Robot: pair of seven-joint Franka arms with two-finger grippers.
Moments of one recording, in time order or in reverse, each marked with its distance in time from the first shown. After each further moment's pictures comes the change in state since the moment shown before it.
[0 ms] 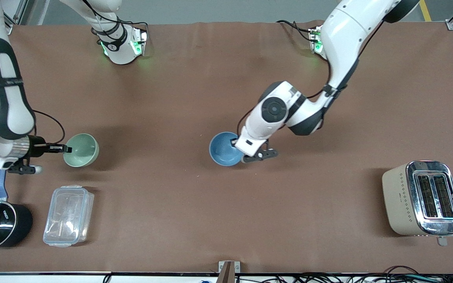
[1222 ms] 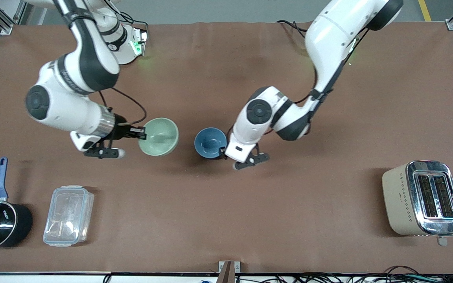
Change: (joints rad) left arm -0.077 0.014 0.132 0.156 0.024 -0.040 -0.057; right arm 0.567 -0.160 0.011 0.004 0.137 0.057 0.593
